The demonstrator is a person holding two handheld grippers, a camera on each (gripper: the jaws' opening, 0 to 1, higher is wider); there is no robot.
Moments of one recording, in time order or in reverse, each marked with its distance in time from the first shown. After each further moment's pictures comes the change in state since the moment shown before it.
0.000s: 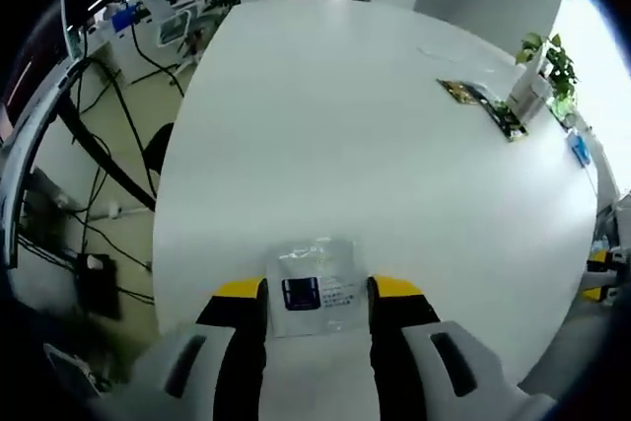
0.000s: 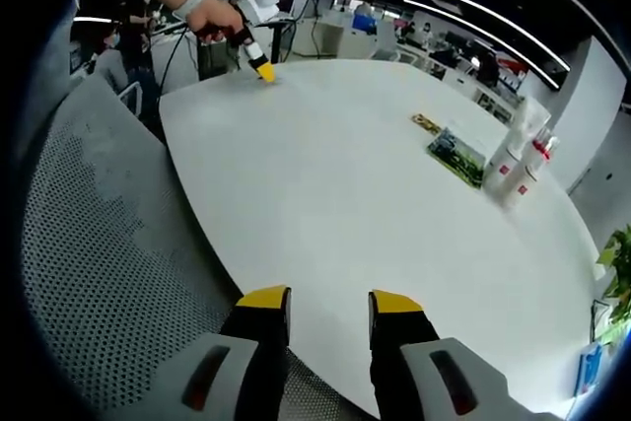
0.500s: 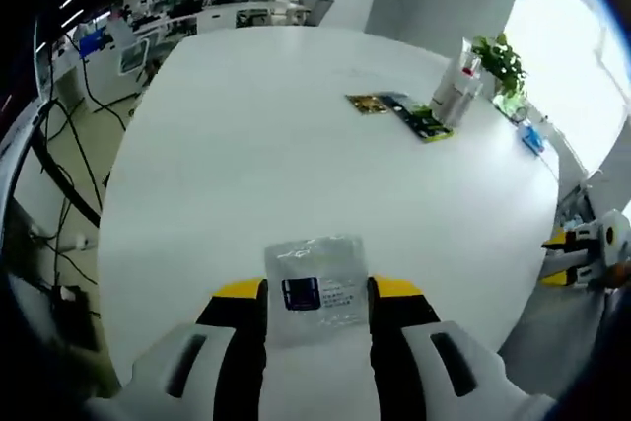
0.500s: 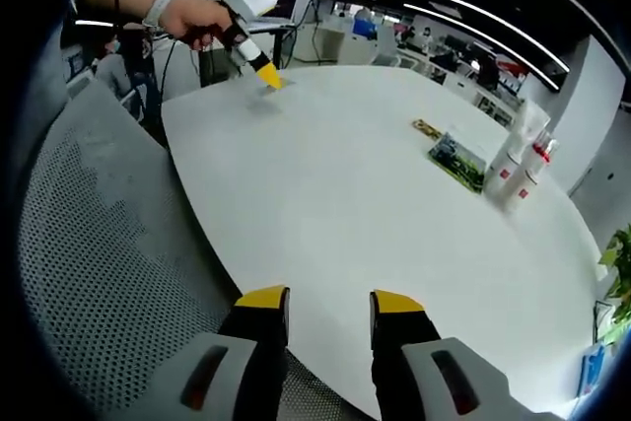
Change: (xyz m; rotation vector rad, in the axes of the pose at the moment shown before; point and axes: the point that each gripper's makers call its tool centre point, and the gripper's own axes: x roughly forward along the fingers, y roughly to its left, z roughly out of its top) left arm -0.029 -0.105 -0.013 0.126 -0.101 -0.175; right arm -0.002 0.001 0.005 0.004 -0.032 0.005
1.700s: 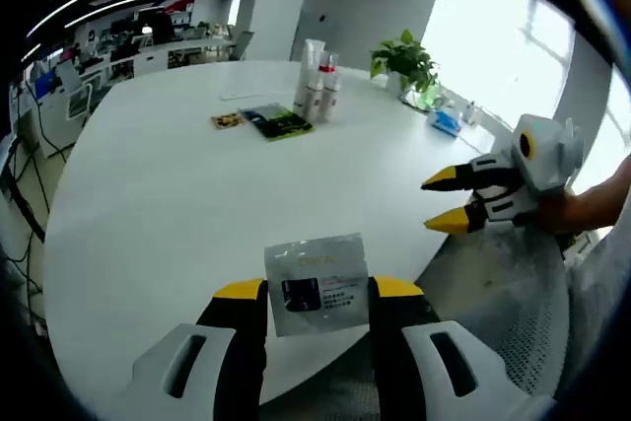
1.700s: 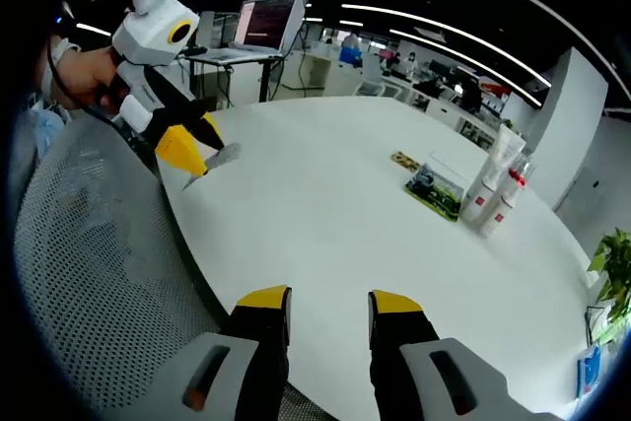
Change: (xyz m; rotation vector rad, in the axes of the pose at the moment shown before) left arm -0.039 -0.157 -0.041 0.115 -0.162 -0.199; right arm -0.018 -0.015 0.027 0.008 -0.133 -0.066
